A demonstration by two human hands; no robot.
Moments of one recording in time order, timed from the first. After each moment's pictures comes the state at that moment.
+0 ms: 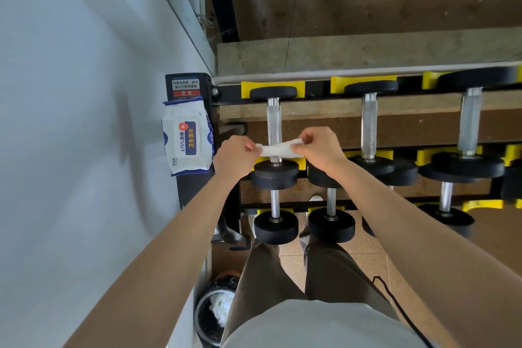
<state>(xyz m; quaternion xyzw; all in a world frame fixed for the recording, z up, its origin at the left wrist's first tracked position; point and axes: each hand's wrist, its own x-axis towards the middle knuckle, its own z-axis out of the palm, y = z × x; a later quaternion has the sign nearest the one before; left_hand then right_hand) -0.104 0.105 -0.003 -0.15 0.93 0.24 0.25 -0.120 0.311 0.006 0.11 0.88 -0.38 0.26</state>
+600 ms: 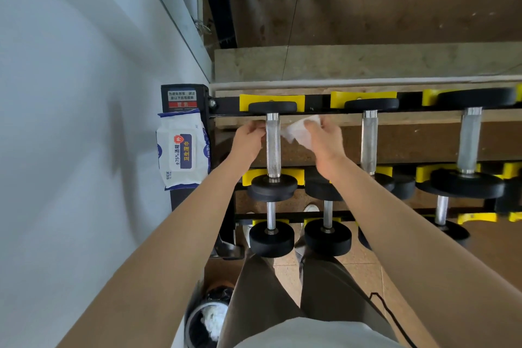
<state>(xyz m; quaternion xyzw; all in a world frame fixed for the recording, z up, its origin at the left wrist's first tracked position) -0.164 0.136 -0.023 -0.29 0.68 0.63 0.24 -0.159 0.302 0.010 0.32 0.68 -0.64 0.16</state>
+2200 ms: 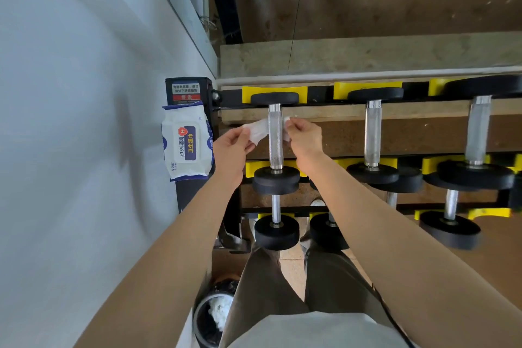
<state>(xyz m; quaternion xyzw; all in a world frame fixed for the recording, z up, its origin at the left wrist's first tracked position) -0.116 0.111 -0.025 -0.37 0.61 0.70 0.08 -0.149 0.262 -0.015 0.34 0.68 -0.62 0.19</state>
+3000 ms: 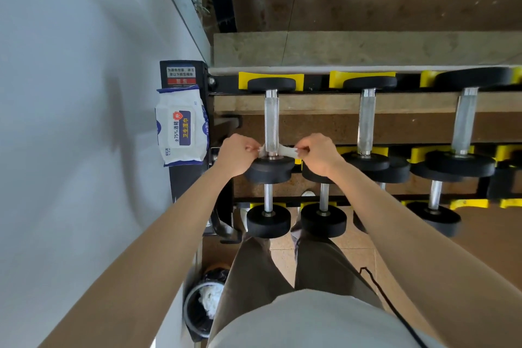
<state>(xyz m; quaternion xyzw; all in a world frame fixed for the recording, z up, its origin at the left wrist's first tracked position) -0.097 0.107 -0.003 -0.07 0.89 0.34 0.31 -0.107 0.322 -0.007 0.00 0.91 -0.24 0.34</state>
